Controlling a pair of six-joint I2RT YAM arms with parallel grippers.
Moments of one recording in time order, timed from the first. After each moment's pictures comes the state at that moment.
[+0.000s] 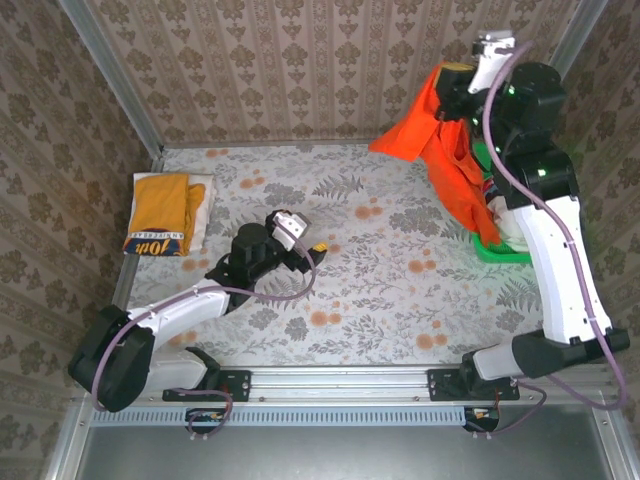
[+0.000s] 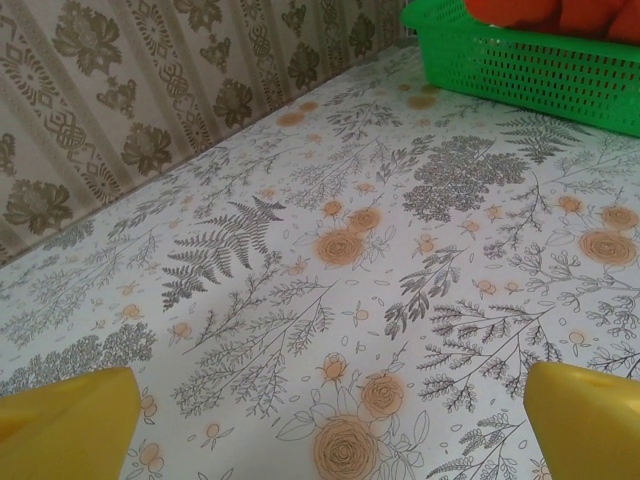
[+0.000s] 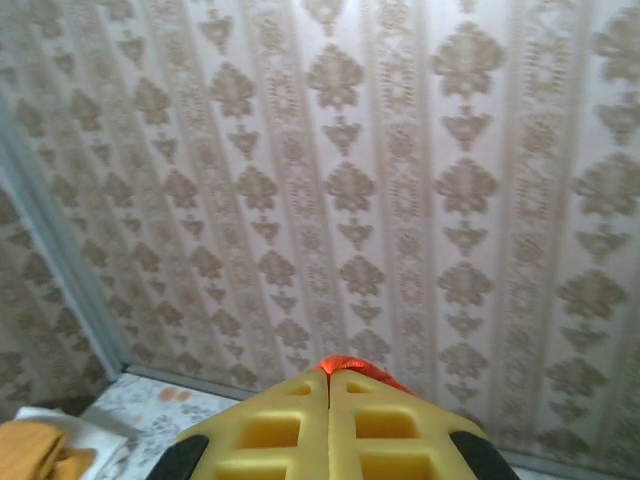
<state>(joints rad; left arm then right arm) -0.66 1.24 0.55 0.40 0.14 0.18 0.21 1.44 1.95 -0.50 -0.12 0.12</state>
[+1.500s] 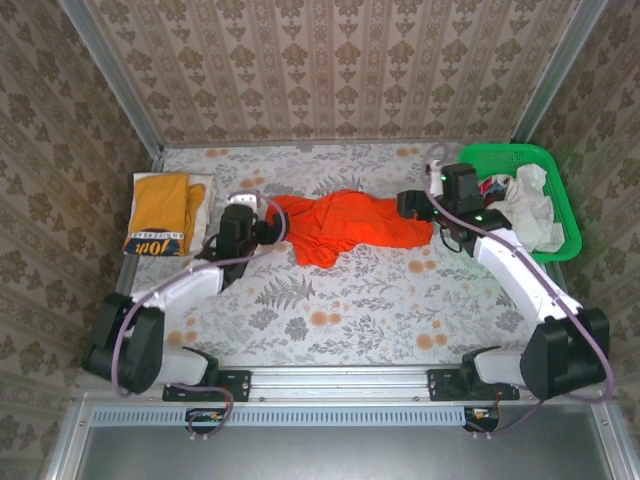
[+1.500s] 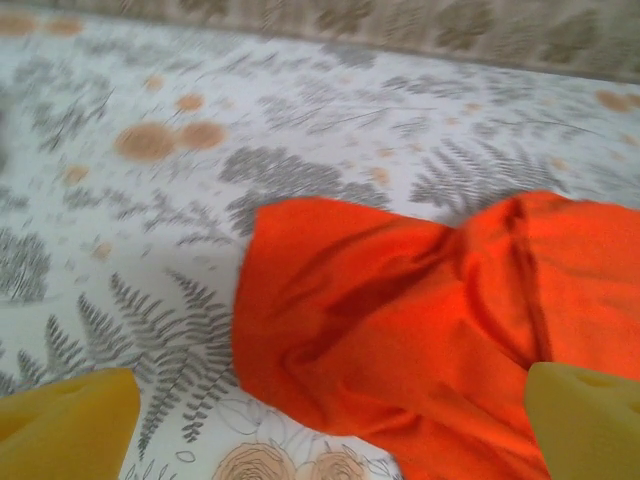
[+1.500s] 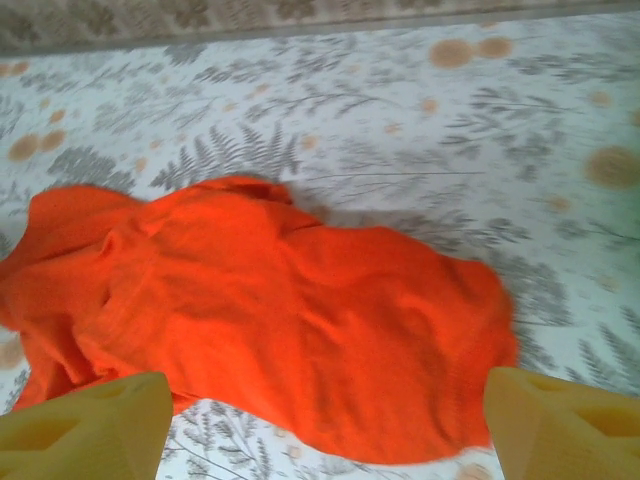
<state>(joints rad) -0.43 1.37 0.70 0.15 -0.15 -0.36 0.24 1.33 1.04 -0.37 -0.05 0.19</state>
